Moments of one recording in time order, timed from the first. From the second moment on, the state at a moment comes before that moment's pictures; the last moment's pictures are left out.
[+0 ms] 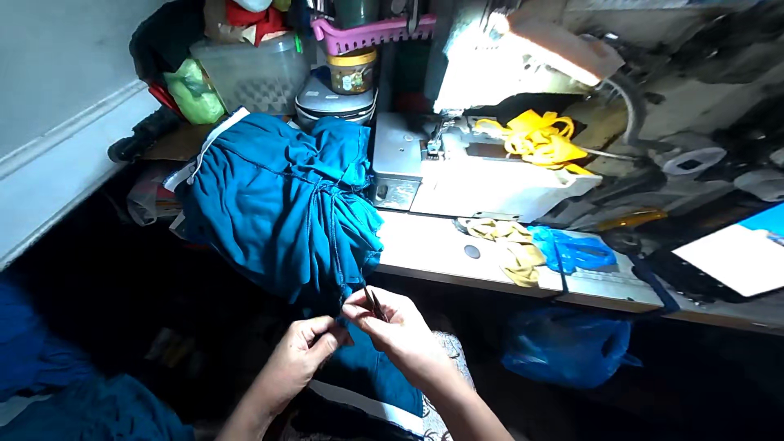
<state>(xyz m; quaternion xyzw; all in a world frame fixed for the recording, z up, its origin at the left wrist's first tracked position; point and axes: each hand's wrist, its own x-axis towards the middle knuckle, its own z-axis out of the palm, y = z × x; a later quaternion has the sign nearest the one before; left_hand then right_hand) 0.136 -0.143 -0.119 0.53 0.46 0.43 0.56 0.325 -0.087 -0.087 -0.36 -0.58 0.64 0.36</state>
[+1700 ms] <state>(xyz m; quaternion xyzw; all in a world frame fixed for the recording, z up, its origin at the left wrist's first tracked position) -0.053 -0.095 -0.181 0.47 0.83 -0.07 0.29 0.409 -0.001 -0.086 -0.47 -0.51 0.55 0.46</state>
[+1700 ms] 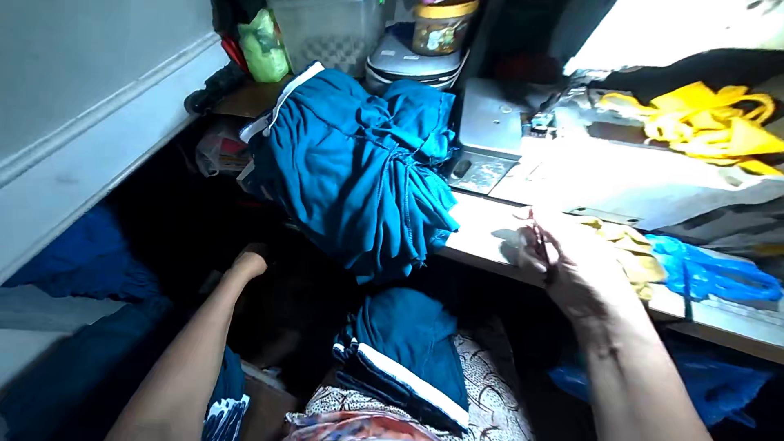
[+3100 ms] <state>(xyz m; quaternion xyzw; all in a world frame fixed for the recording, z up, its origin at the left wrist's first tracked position) 0.073 -0.116 -0.178 0.64 0.58 -0.01 0.51 0.401 -0.006 -0.083 -0.51 -0.53 0.51 0.45</state>
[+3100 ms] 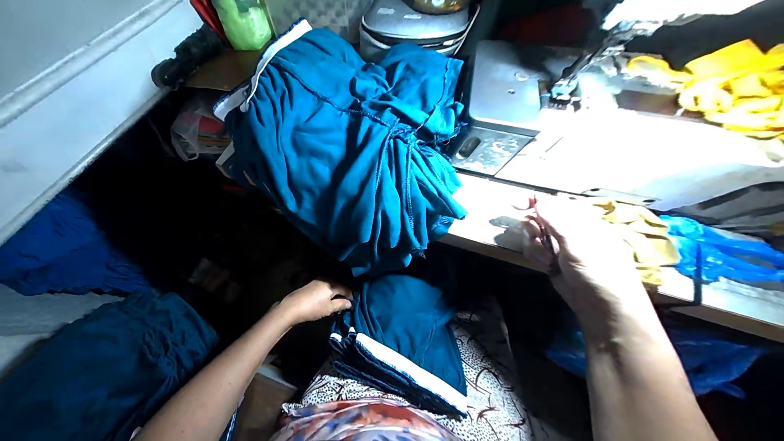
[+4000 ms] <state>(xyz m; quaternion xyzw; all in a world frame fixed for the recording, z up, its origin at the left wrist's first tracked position) -0.045 -0.063 -0.158 0.54 0.79 -0.12 0.27 0.406 -0.010 -0.086 -0.47 -0.56 0.50 0.46</state>
